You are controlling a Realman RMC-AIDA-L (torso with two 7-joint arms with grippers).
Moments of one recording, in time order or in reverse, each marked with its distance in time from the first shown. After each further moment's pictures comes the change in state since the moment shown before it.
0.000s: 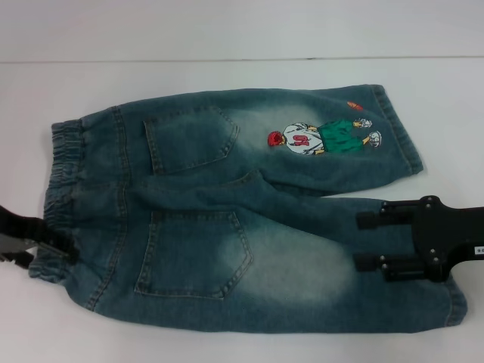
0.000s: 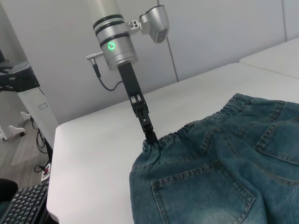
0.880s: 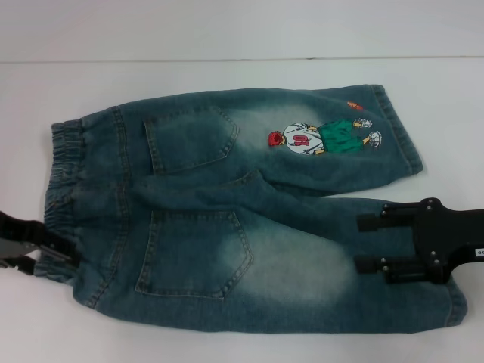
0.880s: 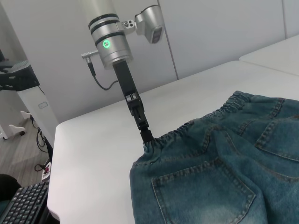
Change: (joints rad) left arm 0.012 0.001 -0.046 0.003 -0.010 0.039 0.004; right arm -0.003 0.000 0.000 0.000 -0.005 0.000 0.001
